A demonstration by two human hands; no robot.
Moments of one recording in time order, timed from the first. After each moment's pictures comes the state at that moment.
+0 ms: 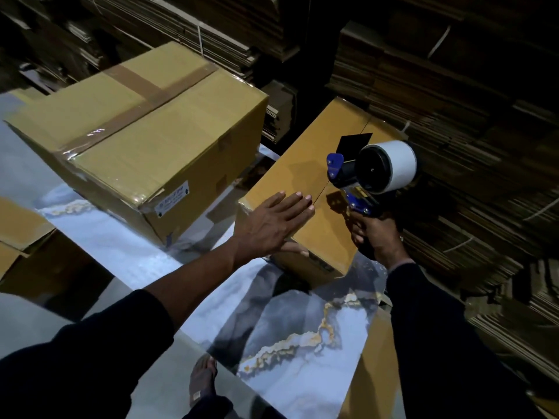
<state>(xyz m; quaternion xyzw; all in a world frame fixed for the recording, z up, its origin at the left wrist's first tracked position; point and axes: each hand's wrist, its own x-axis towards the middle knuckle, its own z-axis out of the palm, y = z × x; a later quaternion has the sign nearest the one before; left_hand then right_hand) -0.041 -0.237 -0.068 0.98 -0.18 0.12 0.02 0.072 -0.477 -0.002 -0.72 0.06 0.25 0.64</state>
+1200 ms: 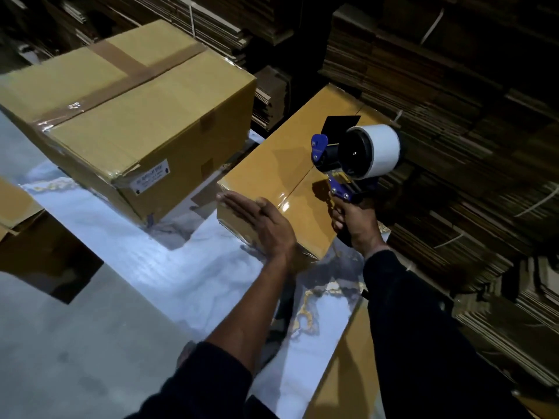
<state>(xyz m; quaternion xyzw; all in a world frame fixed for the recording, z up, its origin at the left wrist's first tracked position) -0.021 -0.373 -0.058 0.55 0.48 0.40 0.55 0.079 -0.485 -0.013 -0.69 0.02 0.28 0.67</state>
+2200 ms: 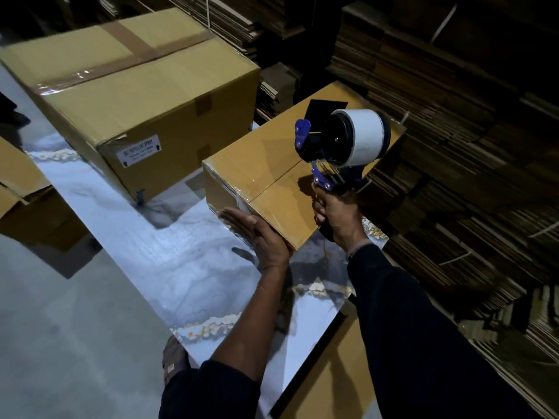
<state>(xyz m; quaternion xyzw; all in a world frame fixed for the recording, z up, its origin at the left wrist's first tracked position) -0.022 -0.444 -0.095 0.50 0.52 0.36 0.59 0.078 -0.494 -0.008 -0.68 -0.08 0.30 0.67</state>
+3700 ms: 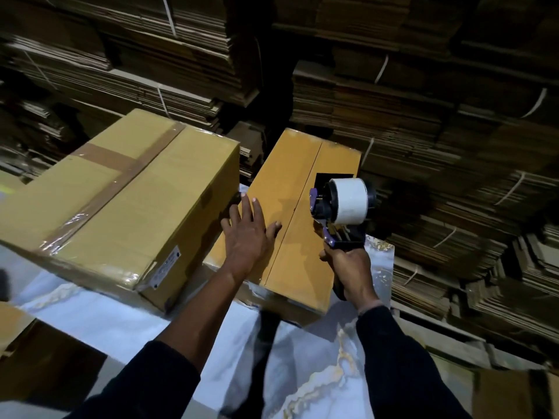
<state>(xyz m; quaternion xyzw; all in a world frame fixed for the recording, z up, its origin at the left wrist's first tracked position) 0.009 -0.201 -0.025 0.98 0.18 -0.02 0.09 0.022 -0.428 0.000 -0.80 0.13 0.10 0.57</state>
